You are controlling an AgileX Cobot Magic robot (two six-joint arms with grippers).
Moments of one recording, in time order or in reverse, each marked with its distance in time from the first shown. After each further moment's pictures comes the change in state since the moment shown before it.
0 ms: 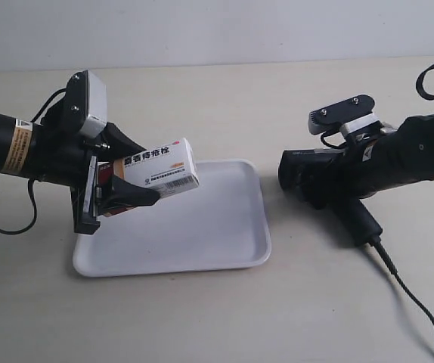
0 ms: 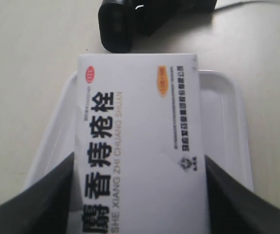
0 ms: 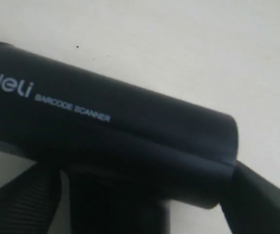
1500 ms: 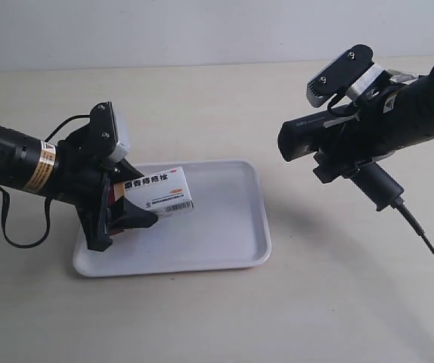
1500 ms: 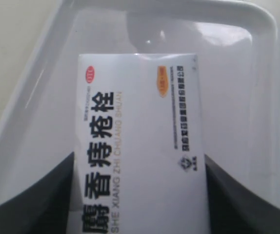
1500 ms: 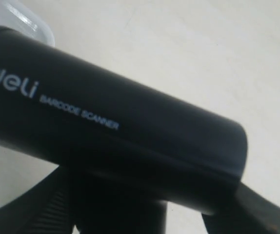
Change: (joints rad) left arm -0.062 0.070 0.000 0.044 0.202 -0.115; right arm 0.000 -0.210 -0.072 -0.002 0.234 -0.342
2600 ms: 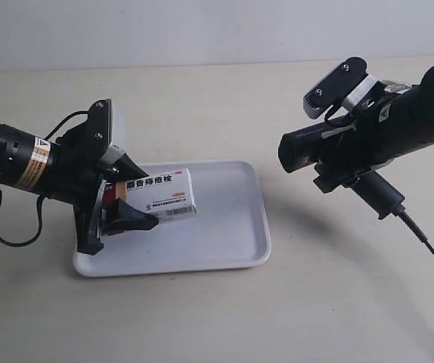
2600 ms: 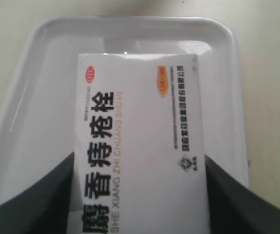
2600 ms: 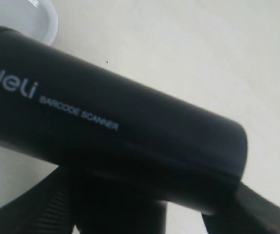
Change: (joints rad) left arm 0.010 -0.029 0.000 0.058 -0.088 0.037; right arm 0.000 0.037 0.000 -0.019 0.012 0.000
